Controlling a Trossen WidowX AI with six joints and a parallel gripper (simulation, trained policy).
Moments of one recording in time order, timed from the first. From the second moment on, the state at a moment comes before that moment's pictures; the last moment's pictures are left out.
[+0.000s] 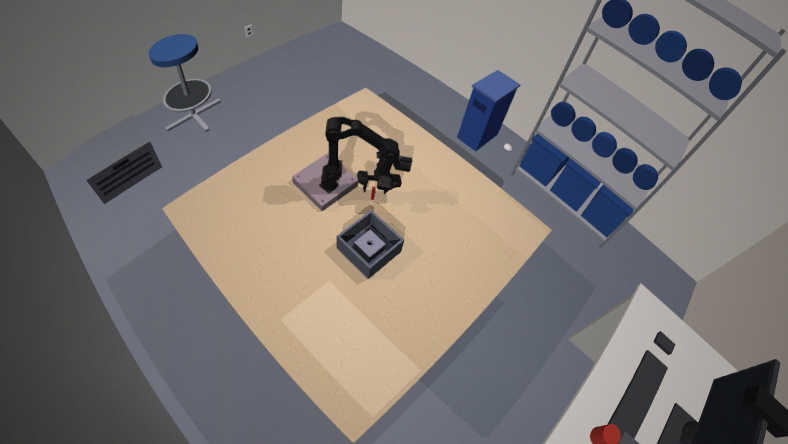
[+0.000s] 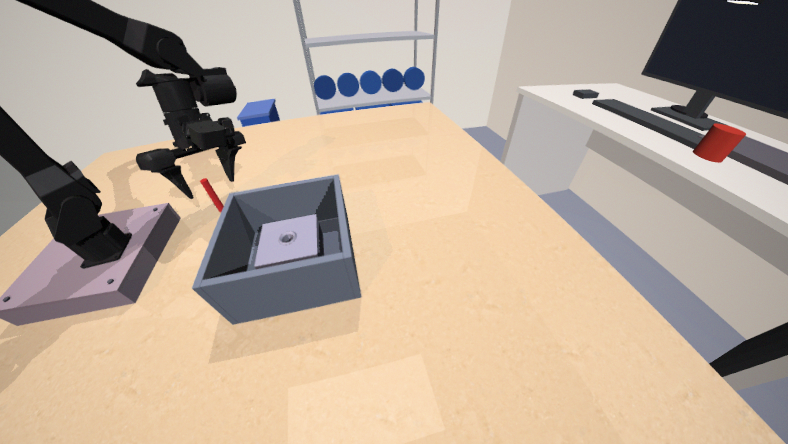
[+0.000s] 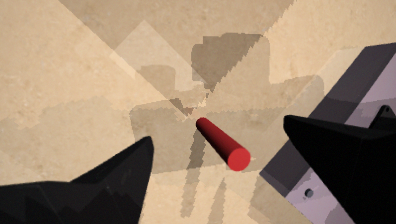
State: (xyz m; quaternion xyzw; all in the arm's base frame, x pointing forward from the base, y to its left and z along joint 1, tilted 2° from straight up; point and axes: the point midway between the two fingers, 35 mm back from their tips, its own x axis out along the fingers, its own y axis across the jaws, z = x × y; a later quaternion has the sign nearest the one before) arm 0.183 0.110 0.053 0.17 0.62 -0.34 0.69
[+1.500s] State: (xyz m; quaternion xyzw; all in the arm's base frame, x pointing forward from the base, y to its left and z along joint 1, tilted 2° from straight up) arm 0.197 0.070 0.087 0.12 0.58 -0.37 0.72
